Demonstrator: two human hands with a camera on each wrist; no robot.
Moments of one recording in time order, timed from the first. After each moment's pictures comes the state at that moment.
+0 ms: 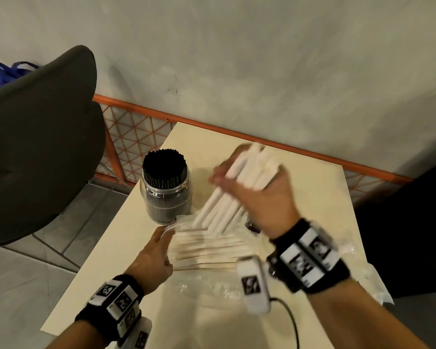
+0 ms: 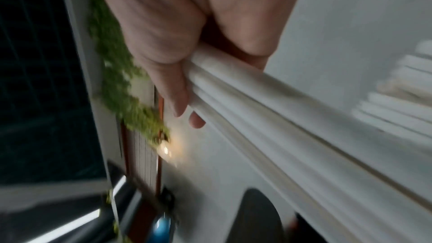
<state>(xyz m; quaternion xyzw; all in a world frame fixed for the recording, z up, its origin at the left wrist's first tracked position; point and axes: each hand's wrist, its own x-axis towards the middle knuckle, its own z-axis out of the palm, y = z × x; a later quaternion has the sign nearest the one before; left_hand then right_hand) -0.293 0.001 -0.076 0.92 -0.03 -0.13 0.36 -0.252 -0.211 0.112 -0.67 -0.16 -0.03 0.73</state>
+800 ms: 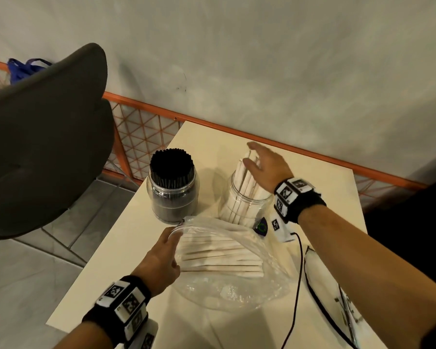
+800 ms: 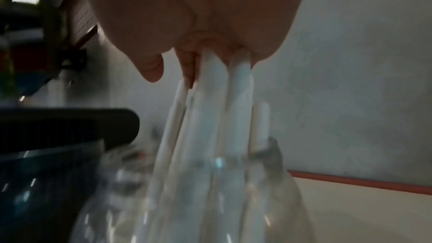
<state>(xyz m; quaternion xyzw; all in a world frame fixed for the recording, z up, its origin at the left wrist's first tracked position) -0.295 -0.006 -0.077 0.92 -0.03 -0.13 0.36 -0.099 -0.263 0.023 -0.96 -0.16 -0.05 0.24</state>
